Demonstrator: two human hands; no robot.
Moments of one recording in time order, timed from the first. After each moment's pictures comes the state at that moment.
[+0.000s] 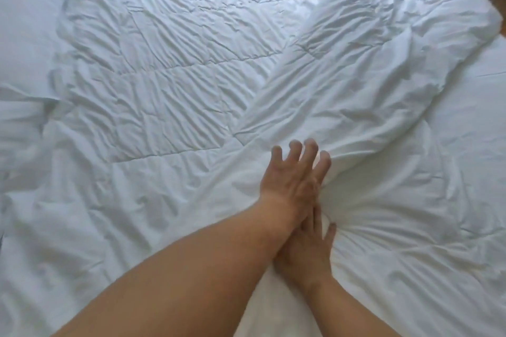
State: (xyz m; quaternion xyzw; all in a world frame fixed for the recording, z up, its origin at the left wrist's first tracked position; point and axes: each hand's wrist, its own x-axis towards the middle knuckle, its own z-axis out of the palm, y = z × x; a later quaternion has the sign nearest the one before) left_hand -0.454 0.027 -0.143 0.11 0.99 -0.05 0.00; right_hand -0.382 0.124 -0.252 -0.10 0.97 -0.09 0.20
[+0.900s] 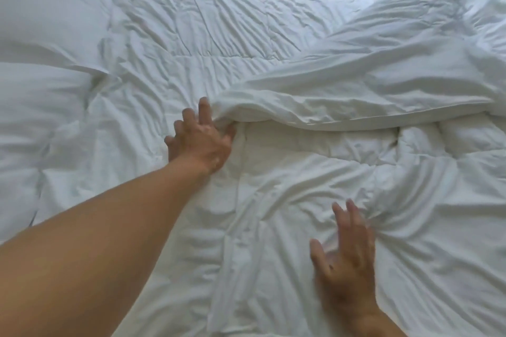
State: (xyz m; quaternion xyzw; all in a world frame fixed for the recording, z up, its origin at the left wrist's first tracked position) left_hand -0.465 -0.251 -0.183 -0.37 0.92 0.15 0.02; right_hand -0.415 0.055 -0.250 -0.17 0.94 -0.29 -0.04
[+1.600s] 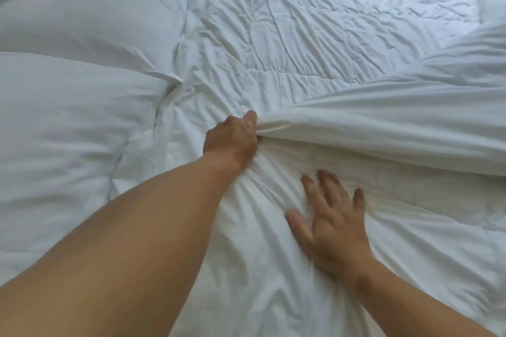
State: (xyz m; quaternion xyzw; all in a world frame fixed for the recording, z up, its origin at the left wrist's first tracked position) left_hand -0.468 -0.377 -0.188 -0.30 0.95 0.11 0.02; right_hand -0.475 -0.138 -0.241 -0.33 0.93 -0.10 0.10
